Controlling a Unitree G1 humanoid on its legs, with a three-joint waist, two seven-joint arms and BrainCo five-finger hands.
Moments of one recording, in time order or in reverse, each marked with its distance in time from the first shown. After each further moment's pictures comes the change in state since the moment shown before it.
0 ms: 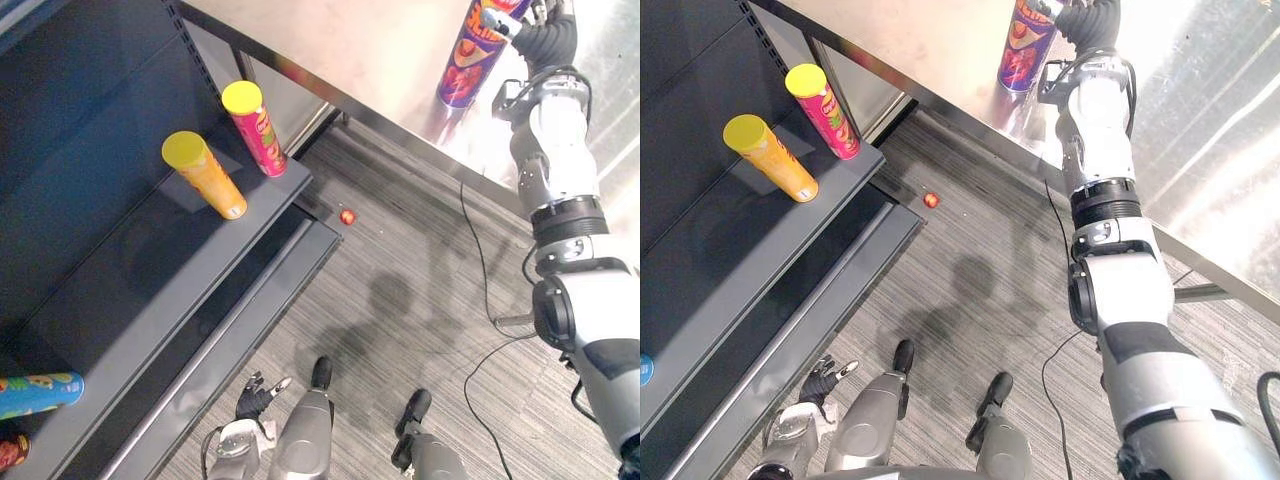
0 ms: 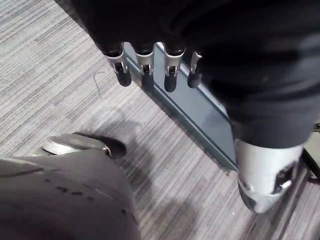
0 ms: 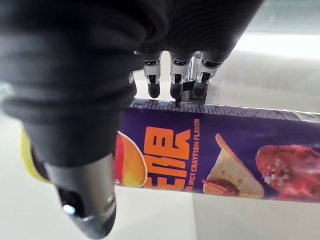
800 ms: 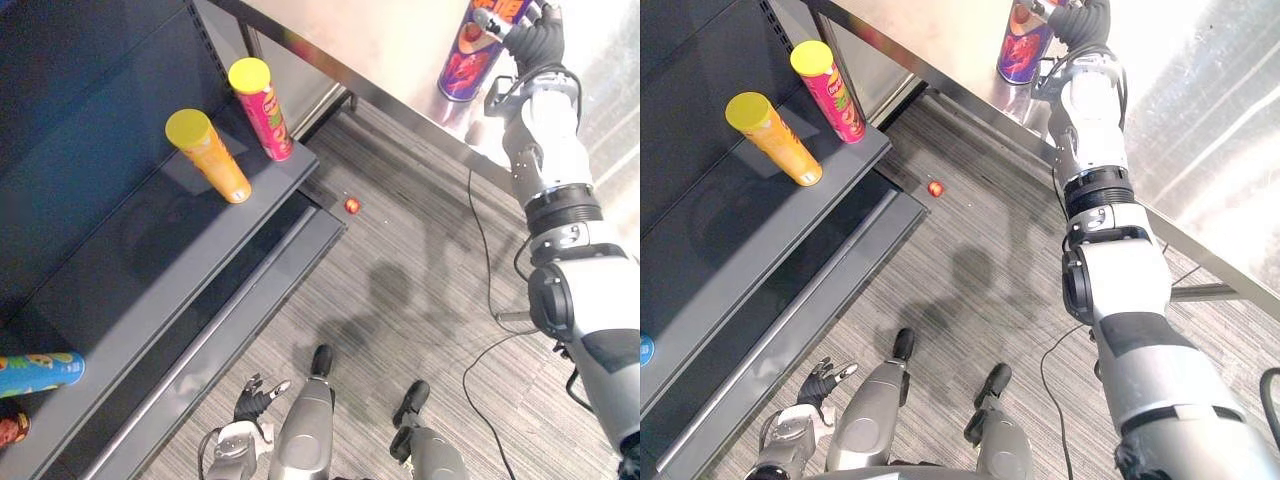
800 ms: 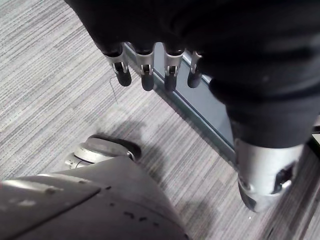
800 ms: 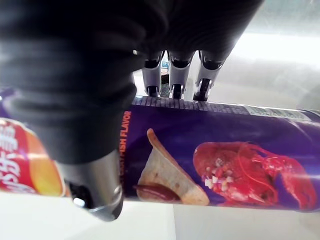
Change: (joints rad) left arm 0.002 0.017 -0.032 0.003 -0.004 0.000 0.009; right arm -0.055 0.021 -0.008 0.104 0.005 0.015 -0.003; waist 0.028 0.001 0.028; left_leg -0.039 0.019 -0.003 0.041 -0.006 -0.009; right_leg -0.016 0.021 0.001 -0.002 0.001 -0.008
